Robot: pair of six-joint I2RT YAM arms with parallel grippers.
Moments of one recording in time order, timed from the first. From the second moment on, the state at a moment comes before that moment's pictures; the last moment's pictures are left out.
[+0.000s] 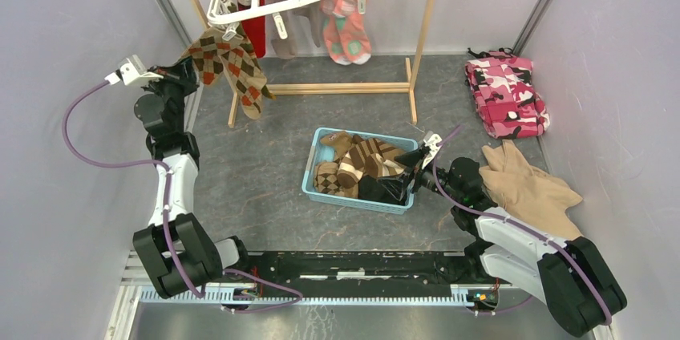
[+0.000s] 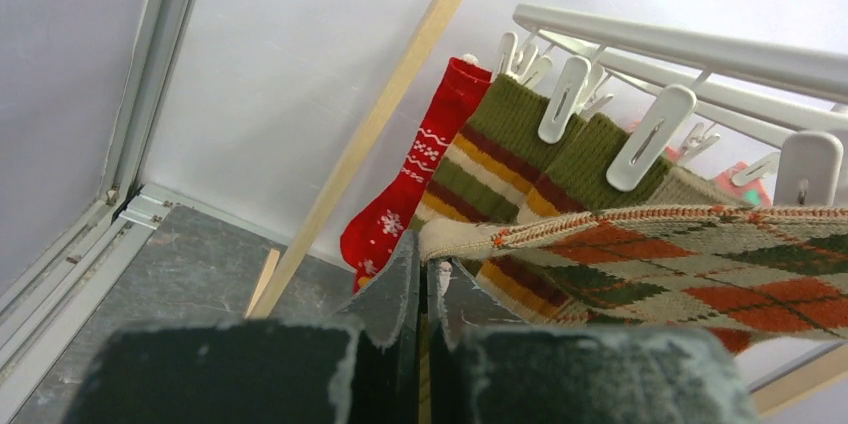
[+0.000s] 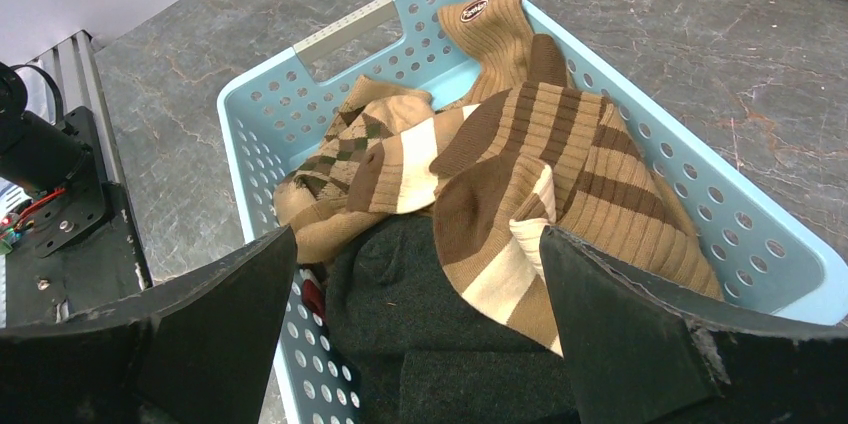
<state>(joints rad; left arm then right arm) 0.37 1.21 0.85 0.64 0.24 -0.63 0.46 1.00 0.21 0.68 -0.52 0.19</state>
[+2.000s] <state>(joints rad) 0.38 0.72 0.51 0.55 0.36 -0.78 0.46 1.00 0.21 0.69 -0.54 0.20</state>
